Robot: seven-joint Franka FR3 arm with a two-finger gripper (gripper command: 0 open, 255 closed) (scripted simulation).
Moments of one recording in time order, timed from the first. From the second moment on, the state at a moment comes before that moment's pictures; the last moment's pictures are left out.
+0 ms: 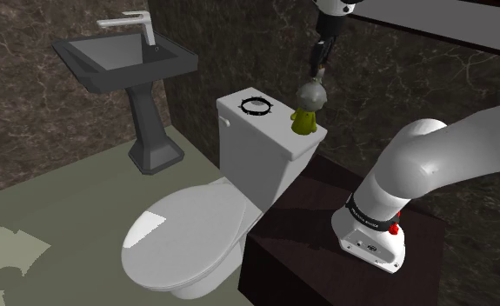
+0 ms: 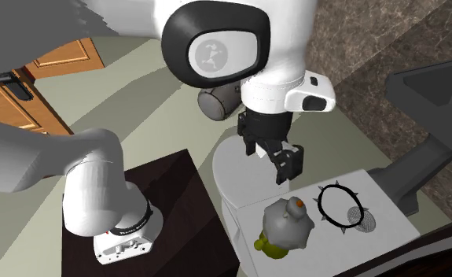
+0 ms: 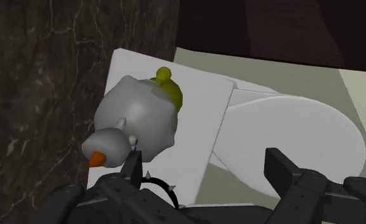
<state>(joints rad) -0.11 -0.68 -0.21 -2.44 -0.26 1.82 -0.36</state>
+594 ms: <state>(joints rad) -0.15 -0.55 -0.33 -2.41 -0.37 1.98 -0.49</state>
